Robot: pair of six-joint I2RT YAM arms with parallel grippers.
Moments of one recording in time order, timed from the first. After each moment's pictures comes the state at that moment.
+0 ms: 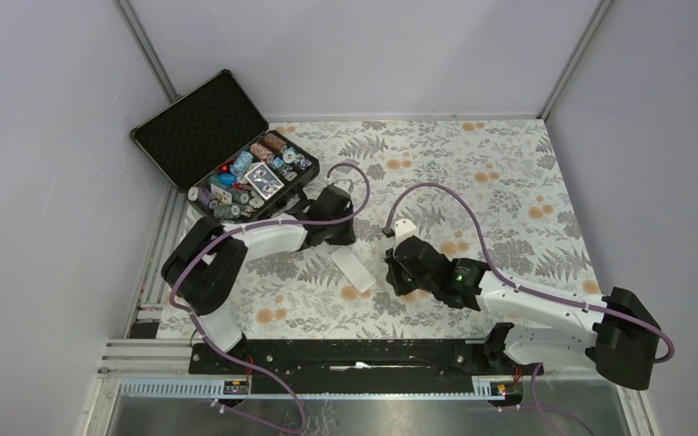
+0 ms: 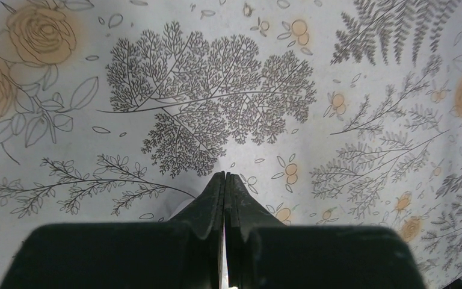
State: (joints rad) left arm -0.70 1.71 0.96 -0.10 0.00 -0.58; right arm 1.02 1.12 0.66 -0.33 0.19 0.48
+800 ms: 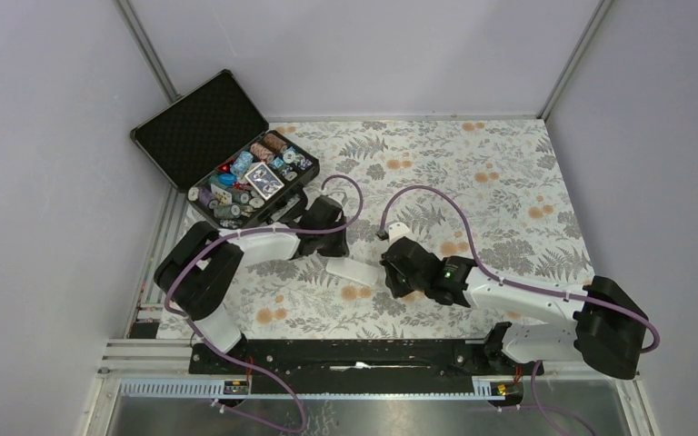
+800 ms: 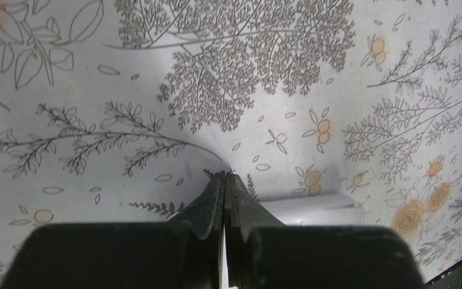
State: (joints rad) left arm -0.68 1.68 0.85 -0.08 0.07 -0.57; right arm 1.02 1.22 0.66 -0.33 0.17 0.50
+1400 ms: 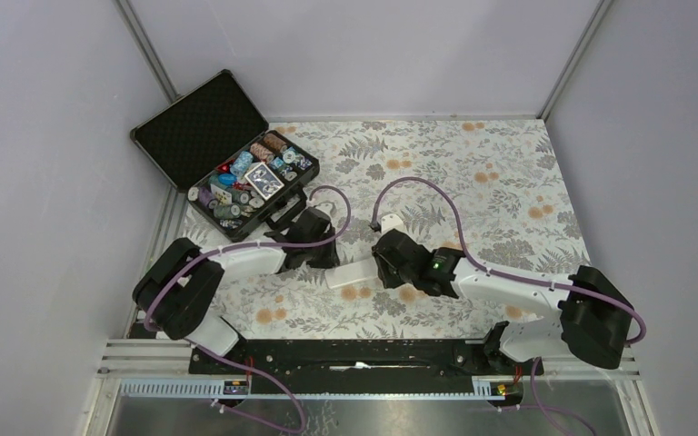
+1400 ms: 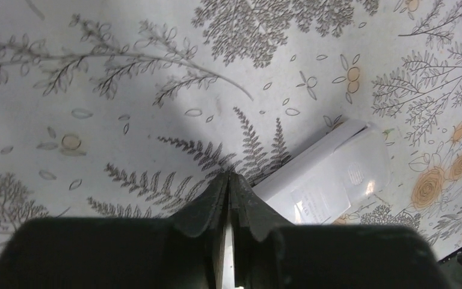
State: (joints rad) left arm -0.68 1.54 0.71 -0.08 0.06 -0.57; right arm 1.01 1.30 0.75 -0.34 0.23 0.49
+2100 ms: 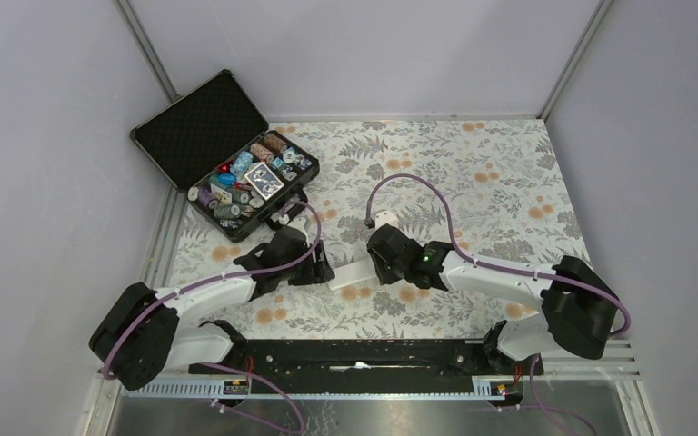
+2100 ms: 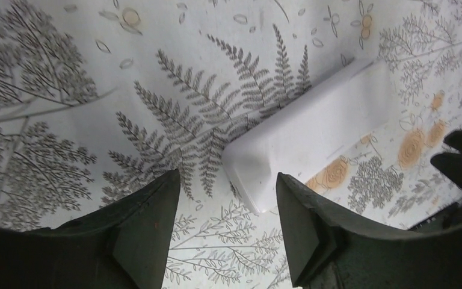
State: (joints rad) left arm -0.67 1.20 0.48 -0.13 0.03 -0.70; right arm 0.99 1.40 0.81 -0.36 0.23 0.47
